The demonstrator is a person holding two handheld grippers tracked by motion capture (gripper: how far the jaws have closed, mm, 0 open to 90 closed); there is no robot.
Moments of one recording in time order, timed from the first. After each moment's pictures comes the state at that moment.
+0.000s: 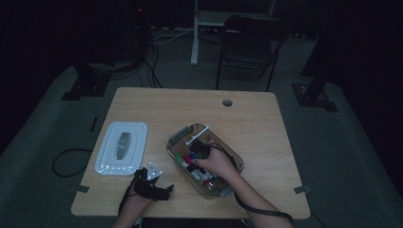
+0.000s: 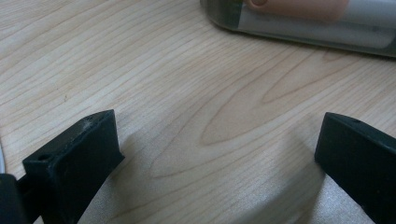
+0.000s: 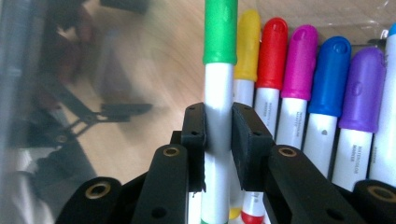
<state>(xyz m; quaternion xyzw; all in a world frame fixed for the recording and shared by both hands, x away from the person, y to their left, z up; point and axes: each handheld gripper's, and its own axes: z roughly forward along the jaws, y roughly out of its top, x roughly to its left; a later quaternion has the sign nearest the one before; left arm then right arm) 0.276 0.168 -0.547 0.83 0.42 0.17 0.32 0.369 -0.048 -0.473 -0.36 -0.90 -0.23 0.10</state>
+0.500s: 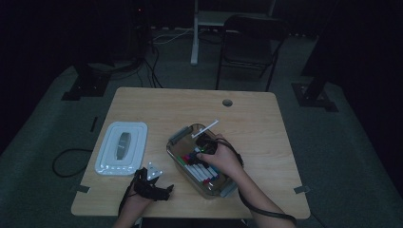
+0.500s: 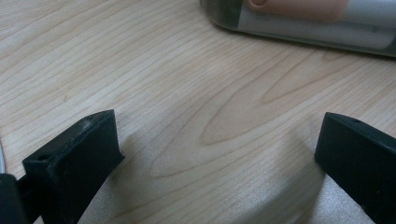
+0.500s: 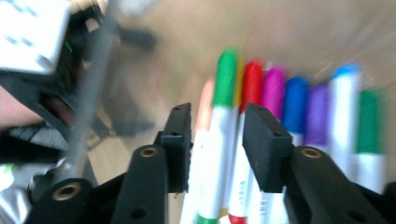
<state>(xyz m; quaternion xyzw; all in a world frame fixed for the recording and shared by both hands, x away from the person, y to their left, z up) 0.276 0.169 -0.547 0.83 0.42 0.17 0.32 0.368 -0.068 -0.438 -0.35 -0.89 -0.30 0.06</state>
